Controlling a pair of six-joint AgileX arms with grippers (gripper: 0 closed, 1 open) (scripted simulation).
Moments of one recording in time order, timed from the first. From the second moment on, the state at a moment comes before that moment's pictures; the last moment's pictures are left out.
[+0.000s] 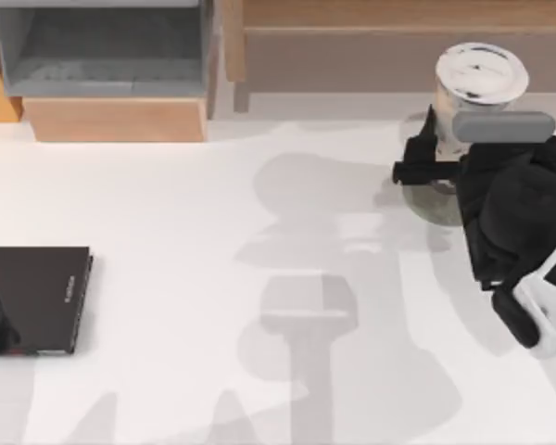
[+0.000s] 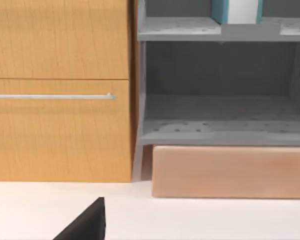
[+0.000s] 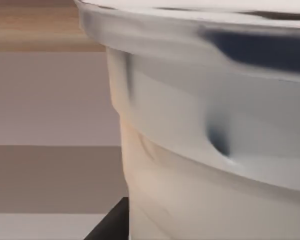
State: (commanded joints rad) left arm 0.00 0.00 0.00 0.00 0.00 0.00; right arm 0.42 2.17 0.71 1.45 0.45 0.00
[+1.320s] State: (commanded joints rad) left arm 0.00 0.00 0.00 0.00 0.00 0.00; right arm 0.43 2.16 0.68 1.47 0.47 0.00
